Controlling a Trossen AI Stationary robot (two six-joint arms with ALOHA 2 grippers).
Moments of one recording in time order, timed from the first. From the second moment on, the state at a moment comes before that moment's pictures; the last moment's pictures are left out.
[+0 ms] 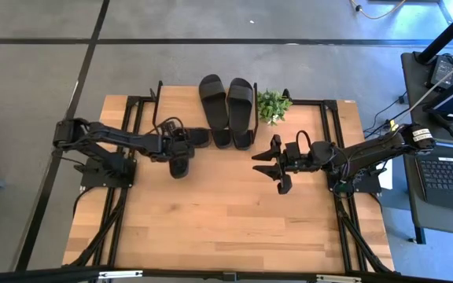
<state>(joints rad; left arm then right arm) 0.13 1.40 0.66 -0.50 -0.72 -0.04 0.17 1.16 0.54 0.79 0.09 0.18</state>
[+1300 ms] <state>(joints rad) 0.20 1.55 0.66 -0.43 -0.82 0.05 0.18 1.16 0.54 0.77 0.09 0.18</state>
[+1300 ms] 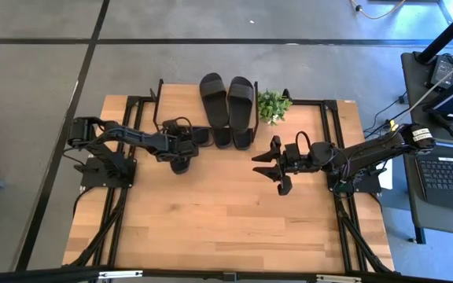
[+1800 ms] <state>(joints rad) 0.17 1.50 0.66 -0.44 -0.77 0.03 0.18 1.16 0.54 0.77 0.09 0.18</state>
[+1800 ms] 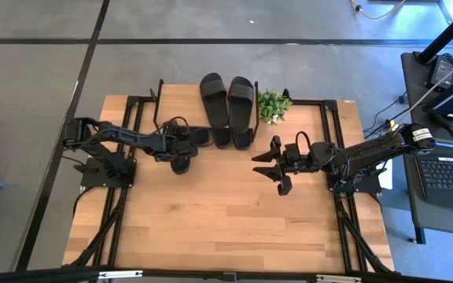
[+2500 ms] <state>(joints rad) 0.06 1.15 0.67 -0.67 -0.12 -0.36 0.18 1.16 0.54 0.77 0.09 0.18</state>
